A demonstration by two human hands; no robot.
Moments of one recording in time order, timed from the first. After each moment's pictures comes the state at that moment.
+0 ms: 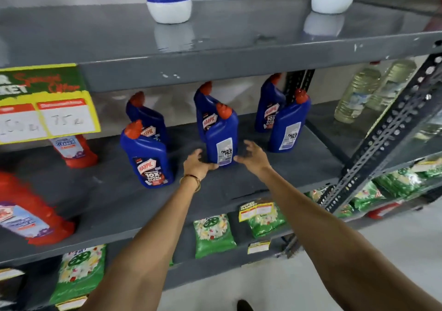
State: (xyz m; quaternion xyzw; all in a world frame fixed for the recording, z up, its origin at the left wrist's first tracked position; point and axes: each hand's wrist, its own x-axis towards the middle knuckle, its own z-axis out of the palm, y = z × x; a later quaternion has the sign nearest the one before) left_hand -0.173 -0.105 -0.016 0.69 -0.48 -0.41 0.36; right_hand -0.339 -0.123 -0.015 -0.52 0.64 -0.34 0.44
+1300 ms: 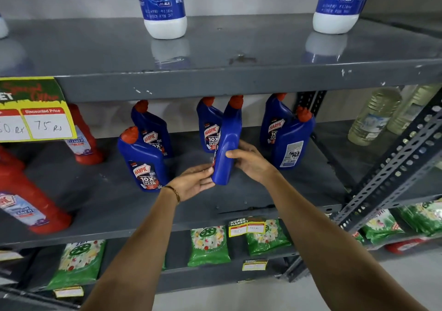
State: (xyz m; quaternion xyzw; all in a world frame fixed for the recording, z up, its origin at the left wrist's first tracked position) left_hand -0.166 -0.097 -0.018 0.43 -0.37 -0.72 0.40; right_hand -0.356 -0.143 0.019 -0.53 0.30 -0.37 0.70
